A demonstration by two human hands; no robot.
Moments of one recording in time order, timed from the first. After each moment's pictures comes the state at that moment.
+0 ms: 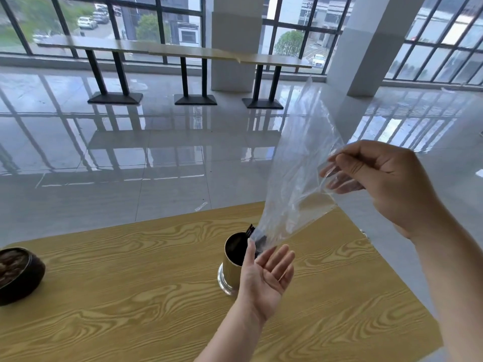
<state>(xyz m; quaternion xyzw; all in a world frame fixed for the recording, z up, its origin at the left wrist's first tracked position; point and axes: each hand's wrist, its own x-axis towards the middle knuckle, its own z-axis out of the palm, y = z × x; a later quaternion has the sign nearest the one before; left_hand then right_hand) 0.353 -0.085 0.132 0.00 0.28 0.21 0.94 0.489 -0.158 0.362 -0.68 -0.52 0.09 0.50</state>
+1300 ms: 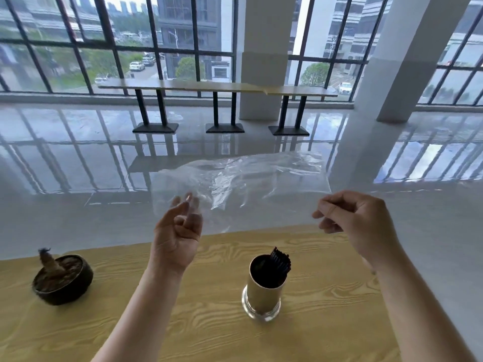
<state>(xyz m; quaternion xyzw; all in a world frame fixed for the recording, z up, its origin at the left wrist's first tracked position) 0.205 0.053 0.247 0.12 0.17 0.52 0.83 0.457 -0.130 0.322 -0.66 -0.44 0.17 0.58</state>
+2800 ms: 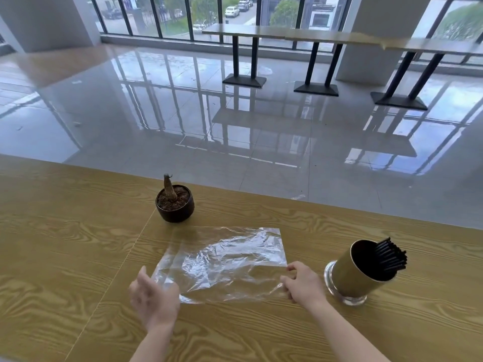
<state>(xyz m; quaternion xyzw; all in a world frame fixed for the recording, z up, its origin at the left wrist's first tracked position) -0.049 -0.033 0.022 0.42 0.84 0.29 0.19 0.274 -0.036 0.039 -0.78 -0.46 0.39 0.18</state>
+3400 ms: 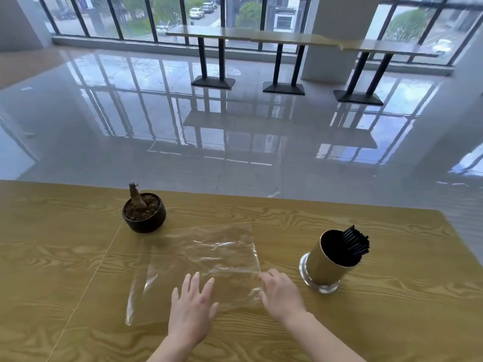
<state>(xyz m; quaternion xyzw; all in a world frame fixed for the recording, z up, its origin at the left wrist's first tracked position) 0.046 -0.039 0.004 0.78 0.61 -0.05 0.16 0.274 -0.067 0.037 -0.74 -0.64 0.20 0.03</state>
